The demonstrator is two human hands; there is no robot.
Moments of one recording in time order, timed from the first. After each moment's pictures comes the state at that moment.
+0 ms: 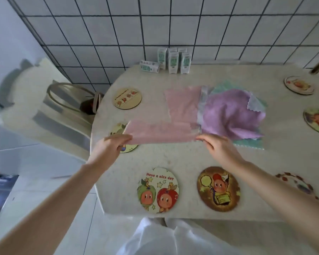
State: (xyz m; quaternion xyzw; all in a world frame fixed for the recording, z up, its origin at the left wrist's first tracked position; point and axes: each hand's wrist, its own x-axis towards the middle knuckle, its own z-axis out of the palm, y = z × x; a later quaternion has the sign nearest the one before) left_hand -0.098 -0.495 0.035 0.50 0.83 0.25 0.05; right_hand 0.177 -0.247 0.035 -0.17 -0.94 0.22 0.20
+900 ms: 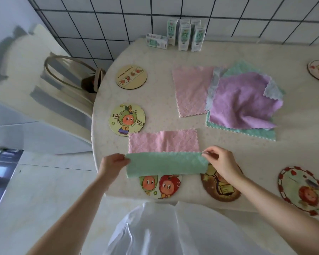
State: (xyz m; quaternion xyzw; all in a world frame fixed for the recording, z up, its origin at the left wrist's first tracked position) left_hand -0.054 -0.542 -0.058 0.08 0.85 0.41 0.32; right_hand 0.202 -0.272 -0.054 -0.36 -0.84 0.38 0.10
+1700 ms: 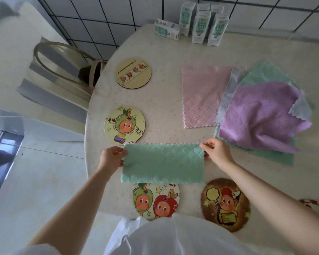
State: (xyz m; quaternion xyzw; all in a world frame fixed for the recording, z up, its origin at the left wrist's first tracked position) left_hand -0.108 -0.477 -0.094 -0.03 0.86 0.37 0.35; right_hand 0.107 -0.189 -0.098 -0.46 -0.79 0.41 -0.01
